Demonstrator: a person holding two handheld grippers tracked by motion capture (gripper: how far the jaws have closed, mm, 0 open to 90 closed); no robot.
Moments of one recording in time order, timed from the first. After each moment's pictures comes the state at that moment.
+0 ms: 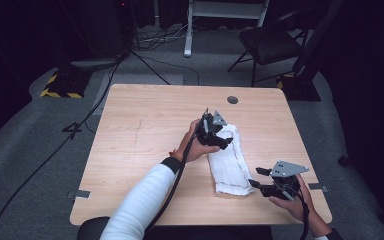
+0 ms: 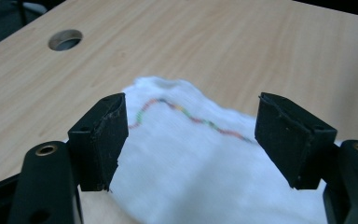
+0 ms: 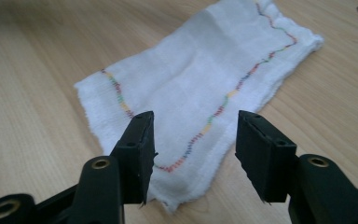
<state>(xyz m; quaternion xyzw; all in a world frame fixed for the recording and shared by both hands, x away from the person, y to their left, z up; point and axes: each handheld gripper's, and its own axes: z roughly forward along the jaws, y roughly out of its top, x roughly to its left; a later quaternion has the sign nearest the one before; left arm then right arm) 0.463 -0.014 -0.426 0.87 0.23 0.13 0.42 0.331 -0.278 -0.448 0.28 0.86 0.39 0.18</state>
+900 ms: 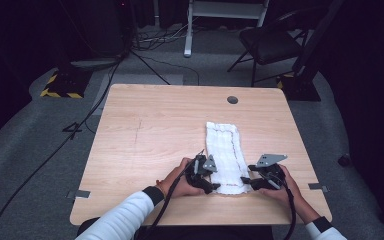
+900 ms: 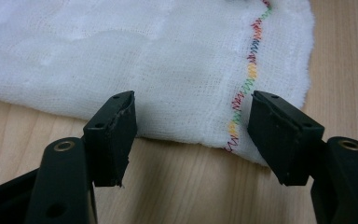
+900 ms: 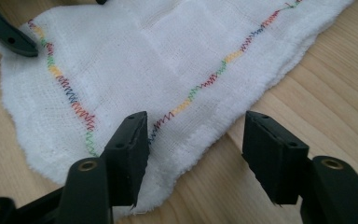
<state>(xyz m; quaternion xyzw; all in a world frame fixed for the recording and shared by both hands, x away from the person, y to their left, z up) 0.389 0.012 -0.495 0.93 0.13 0.03 0.35 0.379 -0.263 -0.490 0.29 0.89 0.34 0.12</state>
